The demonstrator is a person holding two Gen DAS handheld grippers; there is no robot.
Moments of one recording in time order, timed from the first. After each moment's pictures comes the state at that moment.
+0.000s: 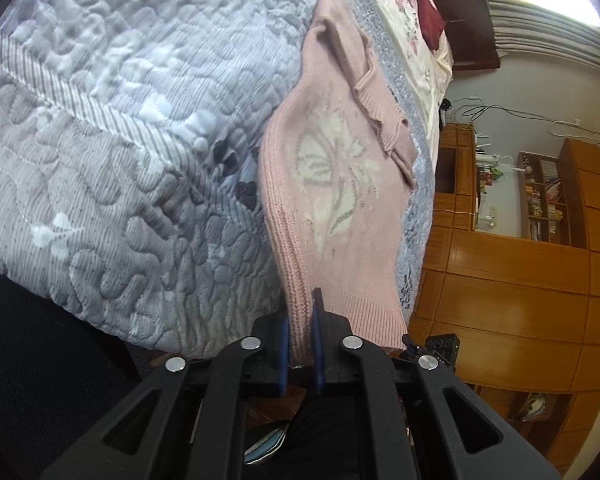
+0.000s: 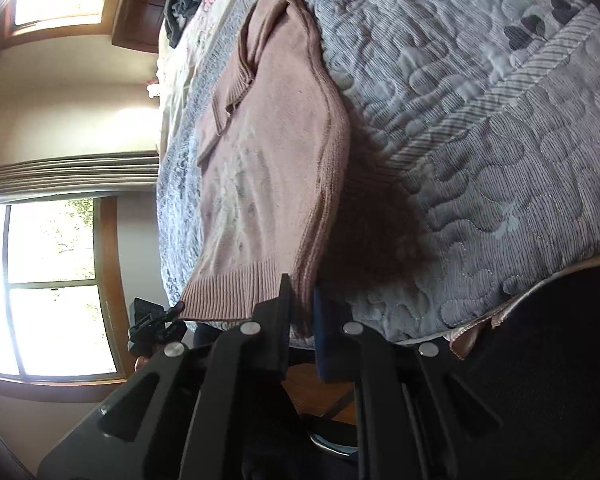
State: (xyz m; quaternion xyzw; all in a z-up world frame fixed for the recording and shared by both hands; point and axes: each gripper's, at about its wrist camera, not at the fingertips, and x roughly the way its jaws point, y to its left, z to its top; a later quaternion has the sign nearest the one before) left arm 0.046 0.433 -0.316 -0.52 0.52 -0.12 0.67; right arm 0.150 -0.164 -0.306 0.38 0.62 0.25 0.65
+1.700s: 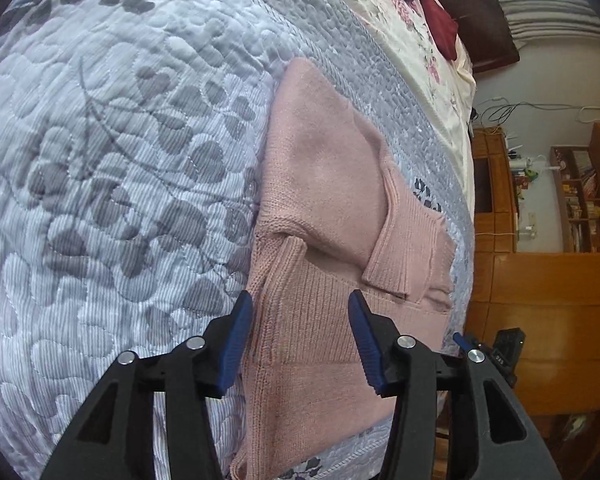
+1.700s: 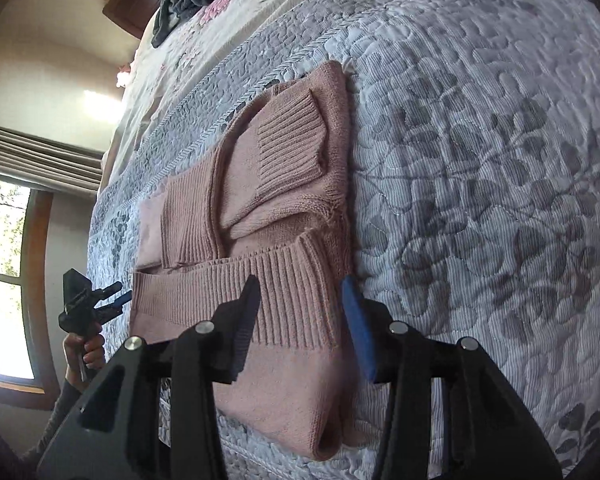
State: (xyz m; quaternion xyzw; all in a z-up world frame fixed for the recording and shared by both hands) left arm 0.343 0.477 -0.356 -0.40 0.57 -0.07 0.71; right arm 0.429 -0.115 -0.316 0.20 0.61 0.21 0.74
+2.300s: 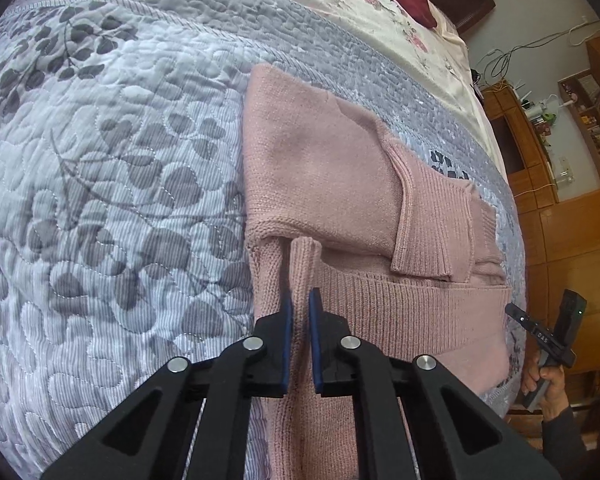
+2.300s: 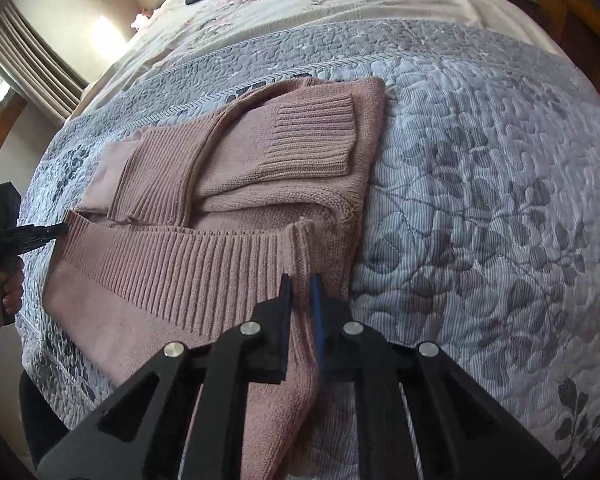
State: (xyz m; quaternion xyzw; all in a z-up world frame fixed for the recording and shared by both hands) left arm 0.332 0.445 -0.334 -0.28 0.54 -0.06 0.79; right arm 0.404 -0.066 -0.323 0.01 0.55 0.21 0.81
